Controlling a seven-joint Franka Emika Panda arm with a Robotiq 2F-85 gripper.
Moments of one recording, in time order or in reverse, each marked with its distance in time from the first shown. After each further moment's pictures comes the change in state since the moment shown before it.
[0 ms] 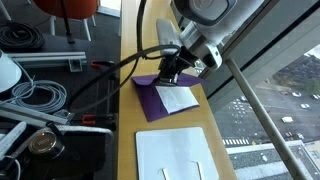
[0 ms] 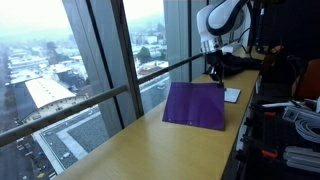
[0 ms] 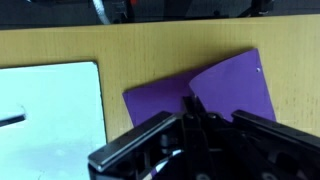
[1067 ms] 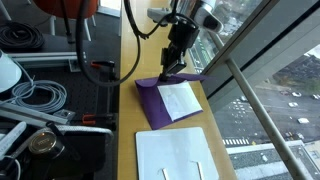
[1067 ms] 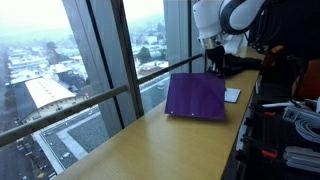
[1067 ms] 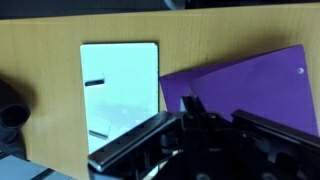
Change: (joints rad) arm 0.096 -0.111 0.023 -0.080 -0.468 0.012 0.375
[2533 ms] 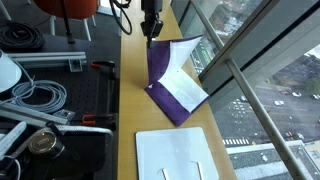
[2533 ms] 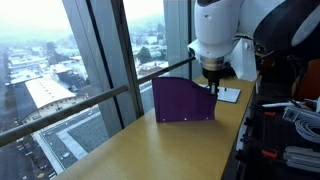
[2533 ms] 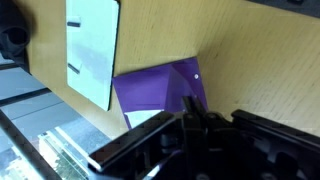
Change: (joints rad) arm 0.203 -0.024 0.217 -0.101 -0.293 -0.001 0.363
